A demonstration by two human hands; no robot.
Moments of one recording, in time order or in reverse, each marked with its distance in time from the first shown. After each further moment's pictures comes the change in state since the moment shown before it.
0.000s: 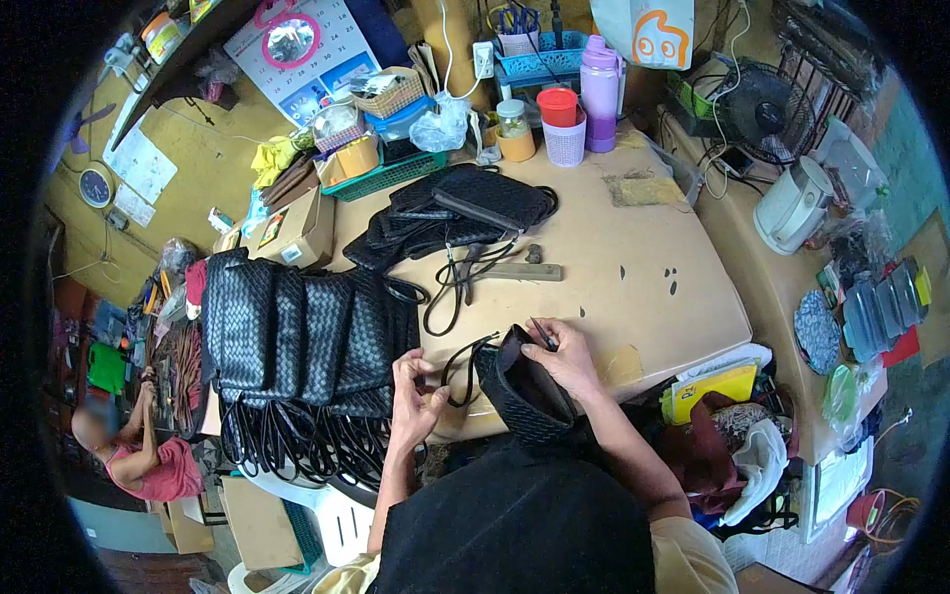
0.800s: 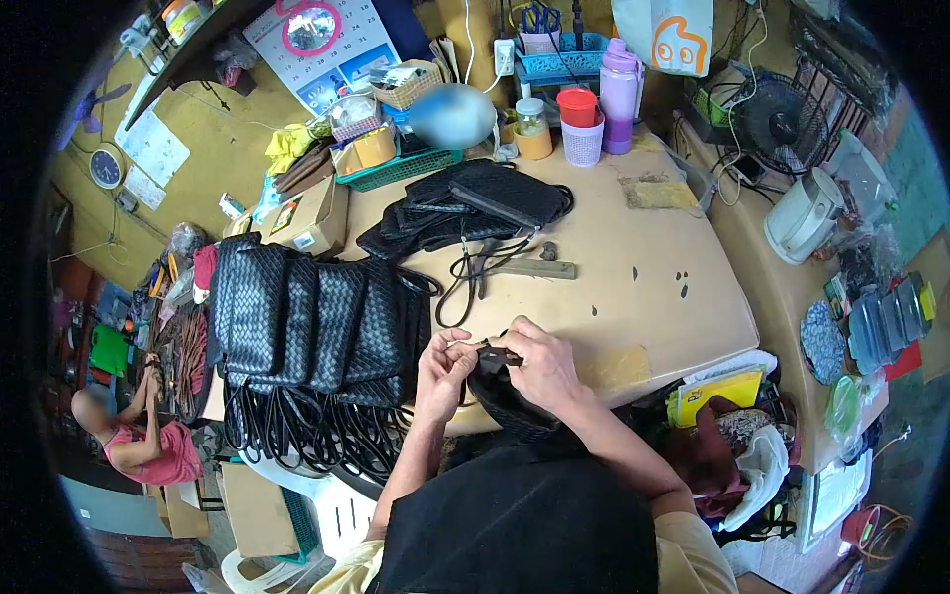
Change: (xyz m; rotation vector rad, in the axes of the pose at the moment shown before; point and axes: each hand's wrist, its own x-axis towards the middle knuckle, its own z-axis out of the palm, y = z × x) left_hand 0.015 0.013 0.025 -0.748 -0.180 -0.358; right_hand -0.029 -0.053 0.043 -0.617 -0.021 -0.631
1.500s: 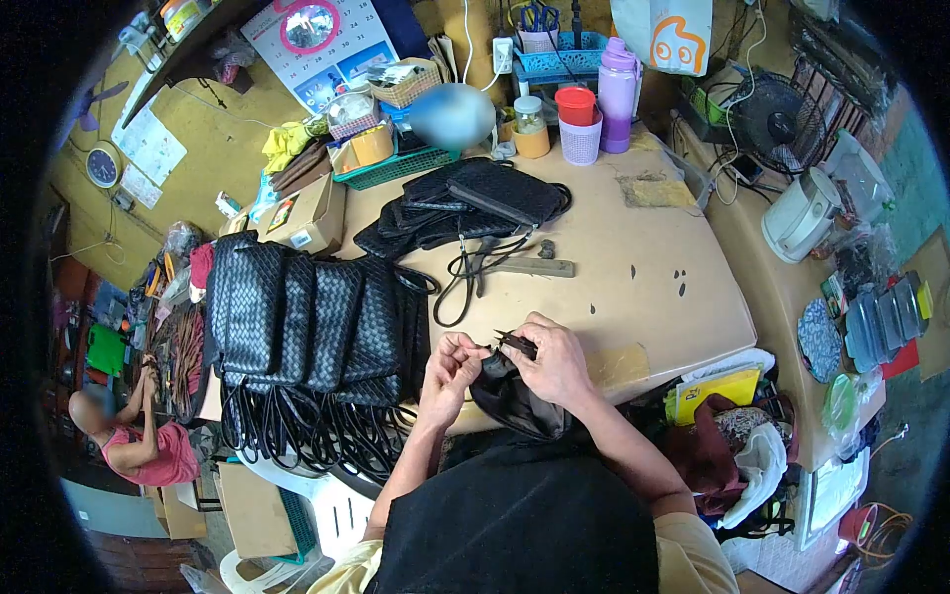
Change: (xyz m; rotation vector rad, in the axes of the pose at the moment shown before) left_hand 0.000 0.002 0.007 -0.066 -0.109 -0.025; right_hand 0.009 -0.001 -0.015 0.058 -0.050 0.200
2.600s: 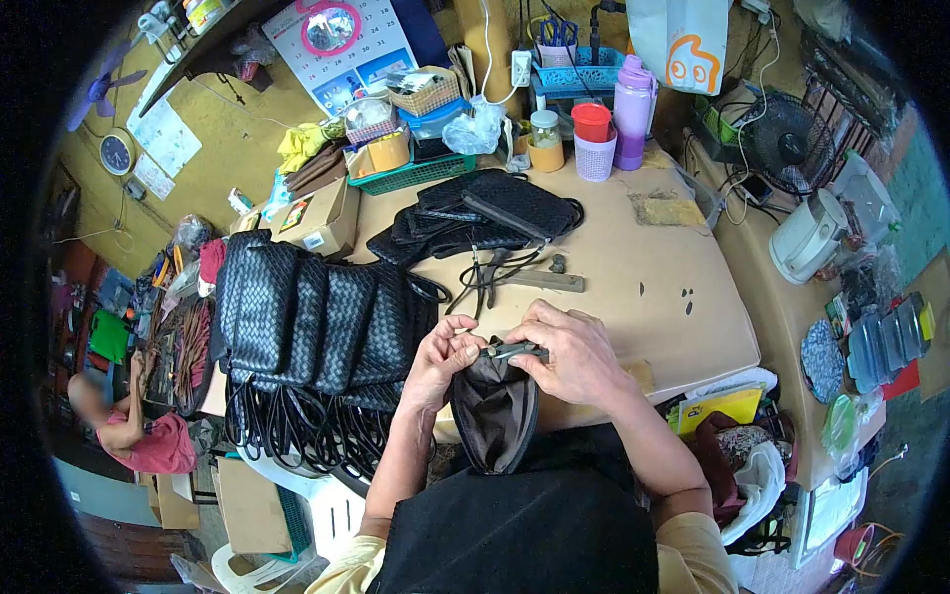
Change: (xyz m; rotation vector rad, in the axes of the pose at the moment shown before) left_hand 0.026 0.038 -0.010 -0.122 -0.084 -0.031; right_hand 0.022 -0.035 -0.048 -0.199 -0.189 -0.305
